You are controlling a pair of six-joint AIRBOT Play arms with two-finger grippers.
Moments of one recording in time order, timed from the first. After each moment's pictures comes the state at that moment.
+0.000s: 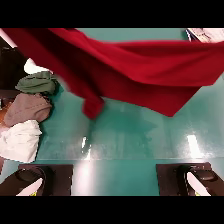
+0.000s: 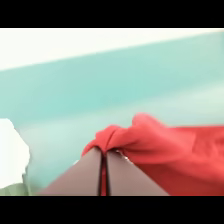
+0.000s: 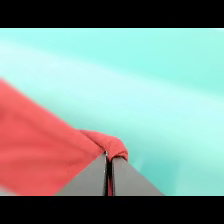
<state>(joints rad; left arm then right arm) -0.33 -0.95 1.96 1.62 -1.19 -1.64 -0.01 -0.76 1.61 -1.29 1.28 1.41</state>
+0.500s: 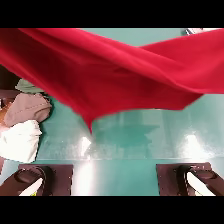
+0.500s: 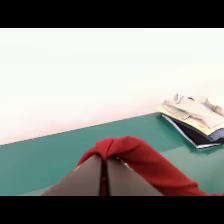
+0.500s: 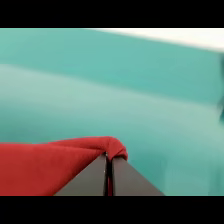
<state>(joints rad) -0.33 -0.87 2.05 1.44 -1.14 -1.59 -0.01 -0.93 1.95 -1.38 1.53 1.52</state>
